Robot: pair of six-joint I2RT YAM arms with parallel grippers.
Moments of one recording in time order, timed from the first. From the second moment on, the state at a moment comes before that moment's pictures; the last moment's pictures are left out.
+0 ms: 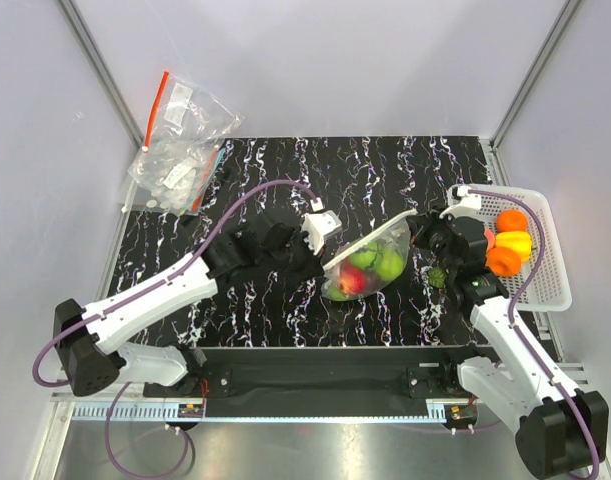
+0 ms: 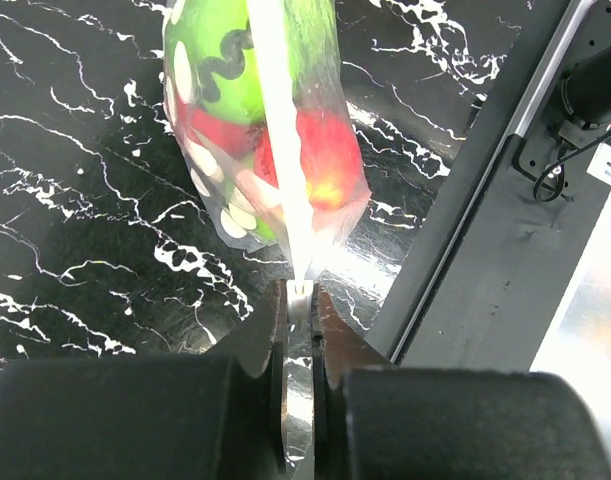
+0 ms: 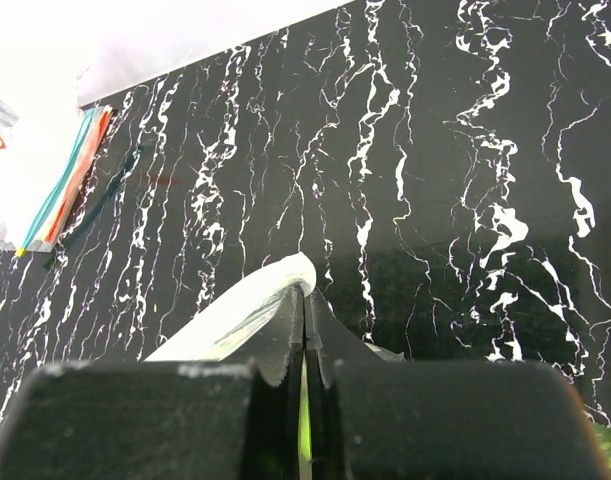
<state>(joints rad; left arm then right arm) -0.94 1.27 1.17 -0.57 0.21 -0.03 0.23 0.87 0.59 0.06 0.03 0.46</state>
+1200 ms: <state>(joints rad) -0.63 0.63 1.09 -0.61 -0.20 -0.26 0.20 0.70 1.03 -0.45 0.17 0.52</state>
